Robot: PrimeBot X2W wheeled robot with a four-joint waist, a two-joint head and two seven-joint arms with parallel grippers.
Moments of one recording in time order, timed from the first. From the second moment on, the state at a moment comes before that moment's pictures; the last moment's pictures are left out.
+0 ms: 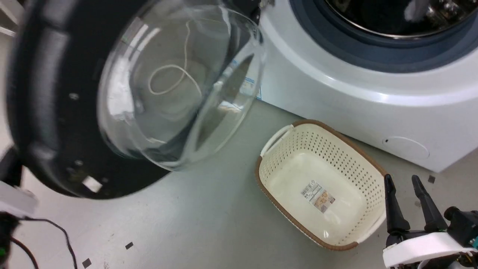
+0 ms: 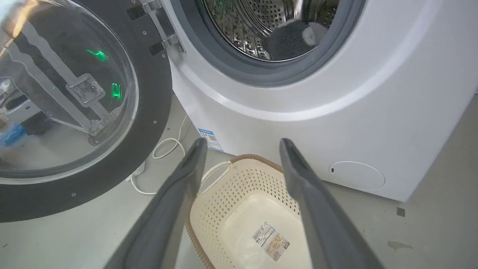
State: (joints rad) left arm -0.22 0.55 0.16 0.12 -0.89 -0.10 0.16; right arm -0.01 -0.05 -0.07 0.06 0.26 0.13 -0.17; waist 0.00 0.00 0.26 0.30
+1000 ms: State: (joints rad) left arm -0.49 0.57 -0.85 -0.10 -1.06 -0.13 0.08; right arm 0.02 -0.05 -0.12 0.20 0.39 0.13 -0.26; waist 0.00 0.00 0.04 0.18
